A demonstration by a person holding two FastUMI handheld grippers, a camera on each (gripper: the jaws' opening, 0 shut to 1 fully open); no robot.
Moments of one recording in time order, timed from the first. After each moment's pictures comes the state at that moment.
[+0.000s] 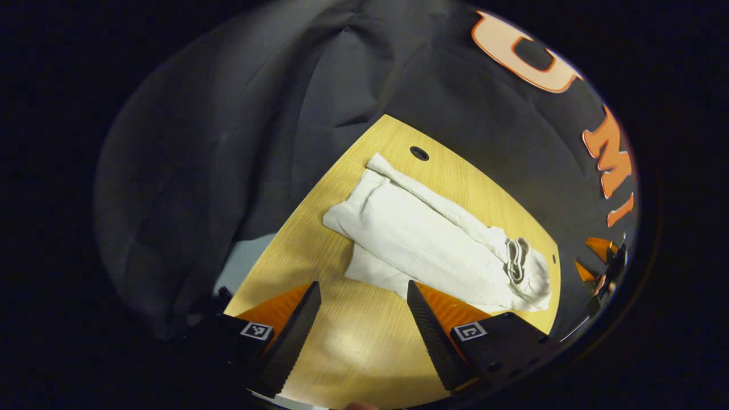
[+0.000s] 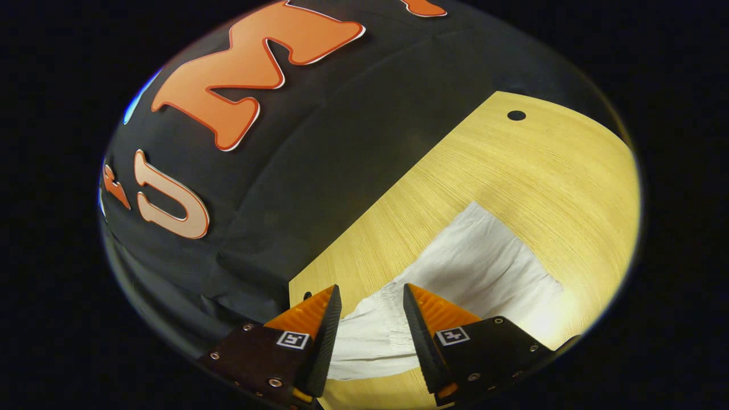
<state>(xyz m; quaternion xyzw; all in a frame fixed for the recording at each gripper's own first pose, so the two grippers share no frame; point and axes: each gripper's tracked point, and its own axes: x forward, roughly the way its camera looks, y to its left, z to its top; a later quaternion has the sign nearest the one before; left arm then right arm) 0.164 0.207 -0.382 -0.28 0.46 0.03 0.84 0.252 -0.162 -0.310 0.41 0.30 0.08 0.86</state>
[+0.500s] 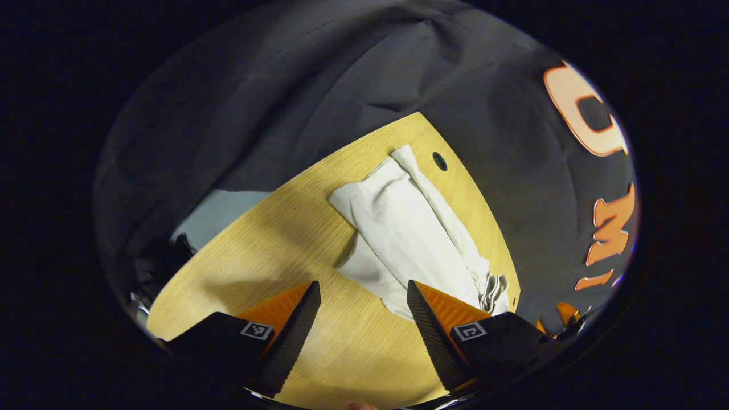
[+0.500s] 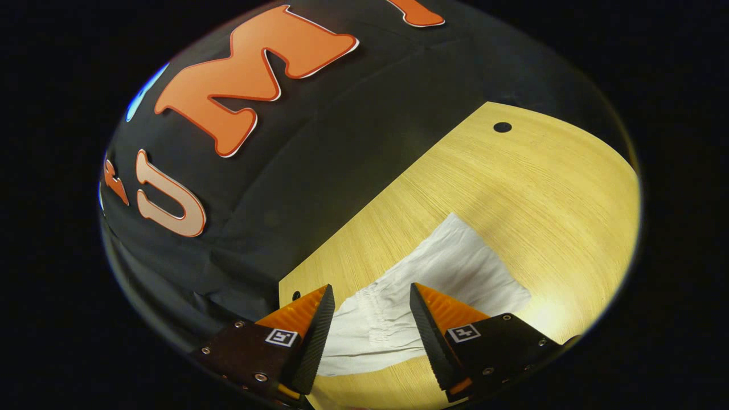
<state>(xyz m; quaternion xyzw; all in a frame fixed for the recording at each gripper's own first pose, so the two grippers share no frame) 0.174 0.194 -0.401 -0.43 0.47 0.06 0.76 0.226 -0.205 -0.313 0.40 0.30 0.06 0.86</state>
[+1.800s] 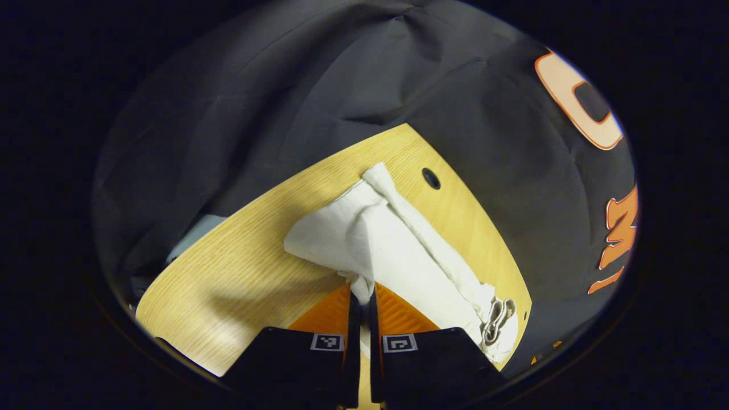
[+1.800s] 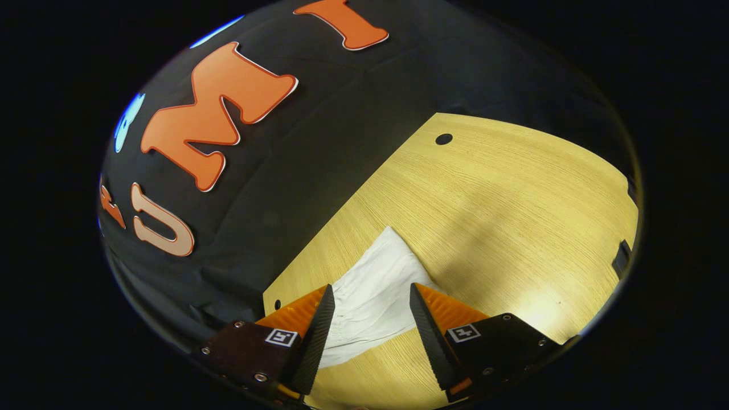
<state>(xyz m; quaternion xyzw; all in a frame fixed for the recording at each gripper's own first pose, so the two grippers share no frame) 0.255 0.173 -0.381 -0.38 0.41 0.07 0.83 0.173 -0.300 -0.333 0.42 0.29 0.00 0.86</state>
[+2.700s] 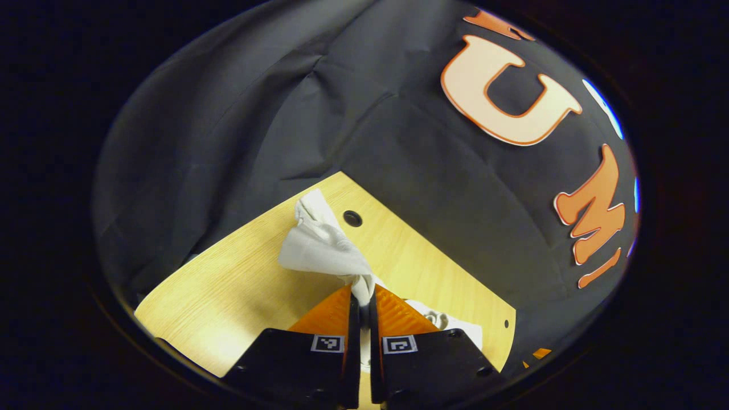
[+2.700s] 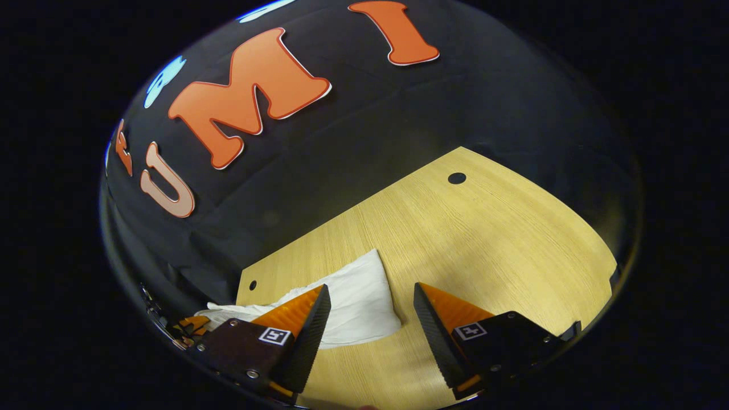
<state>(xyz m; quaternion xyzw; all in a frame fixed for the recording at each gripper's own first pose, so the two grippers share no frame) 0.276 0.091 -0.204 -0.34 0.31 0.06 0.89 0.178 -0.365 -0.325 0.28 0.28 0.05 0.92</state>
